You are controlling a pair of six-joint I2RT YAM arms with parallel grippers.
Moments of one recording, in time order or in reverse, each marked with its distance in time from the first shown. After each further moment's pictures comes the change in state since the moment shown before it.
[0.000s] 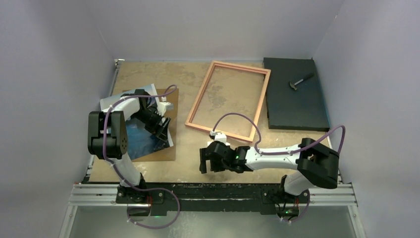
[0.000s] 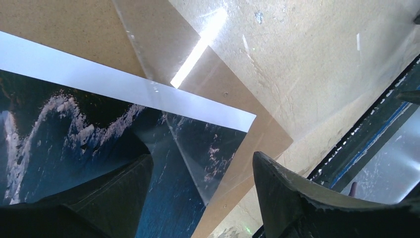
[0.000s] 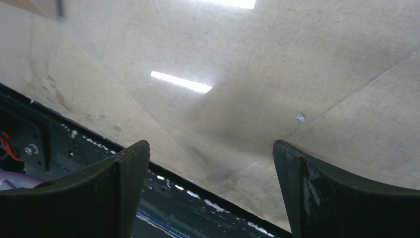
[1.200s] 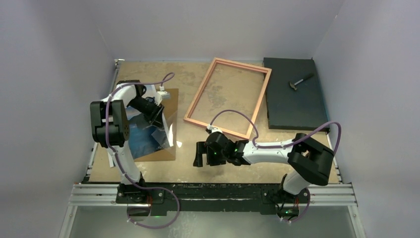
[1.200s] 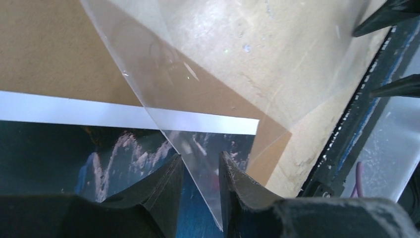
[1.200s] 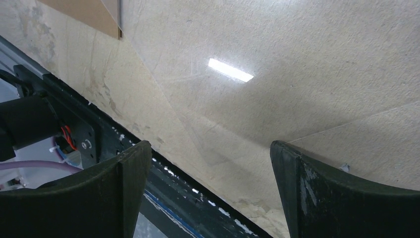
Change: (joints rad) left arm 0.058 0.197 0.299 -0.253 0.161 0.255; right arm -0.116 0.103 0.010 0.199 -0.210 -0.047
